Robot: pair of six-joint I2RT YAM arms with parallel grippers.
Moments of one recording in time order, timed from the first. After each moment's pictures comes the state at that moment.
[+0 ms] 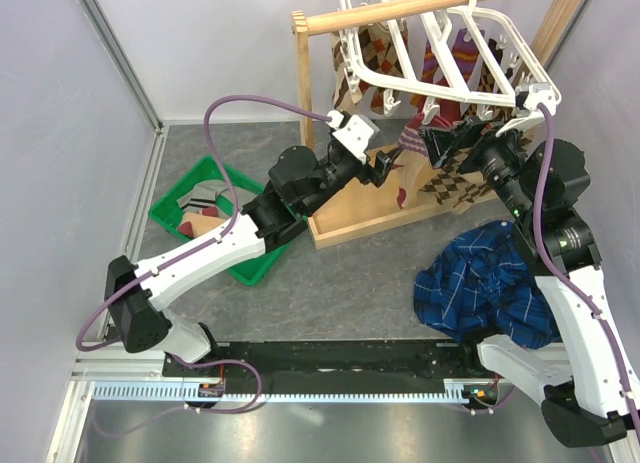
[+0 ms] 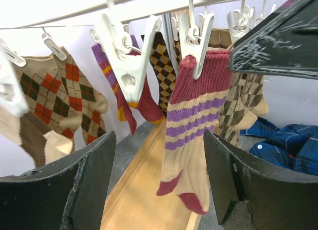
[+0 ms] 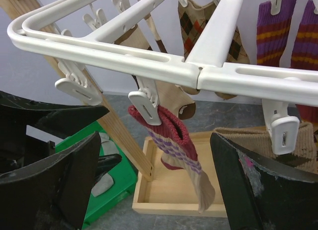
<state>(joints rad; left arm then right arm) -0.96 1.47 1.39 0.32 -0.10 0.20 0.29 0.96 1.38 -0.34 -0.10 0.34</state>
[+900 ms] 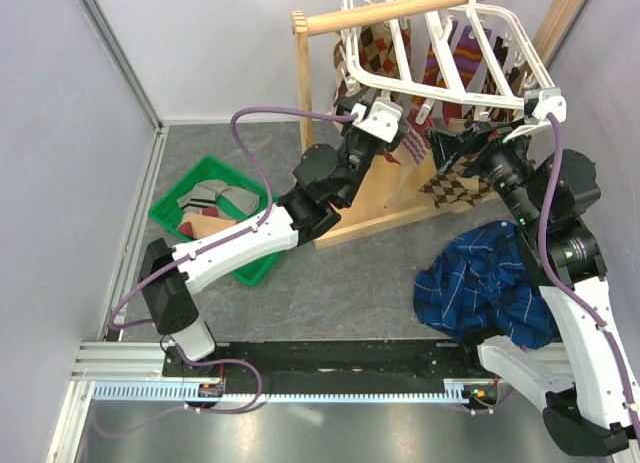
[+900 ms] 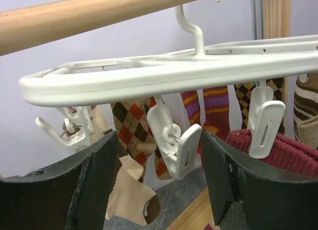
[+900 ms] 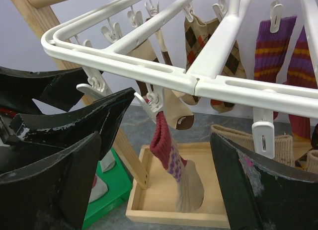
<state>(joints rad) -1.02 1.67 1.56 0.59 -0.48 0.50 0.29 0.91 1.36 -0.30 -0.10 0.29</state>
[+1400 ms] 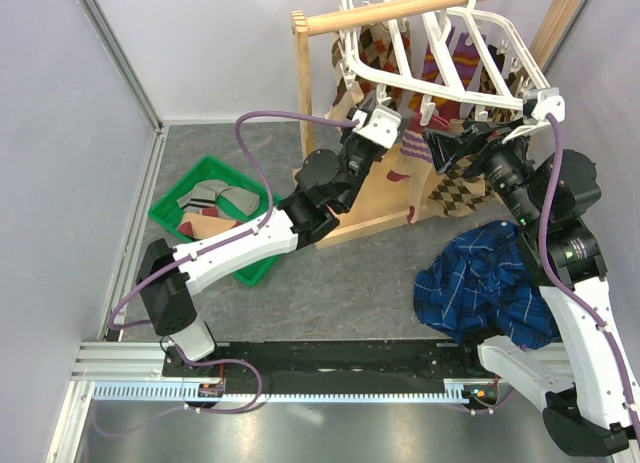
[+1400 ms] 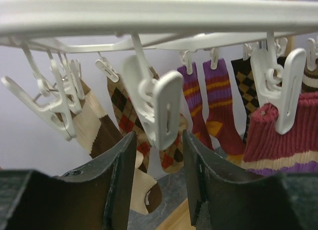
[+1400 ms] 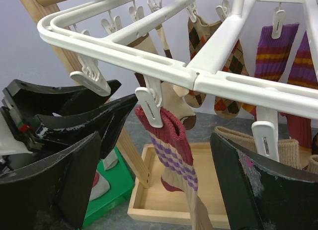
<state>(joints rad) -1.02 1.66 1.50 0.60 -0.50 0.50 0.29 0.91 1.36 -0.30 -0.12 0.29</state>
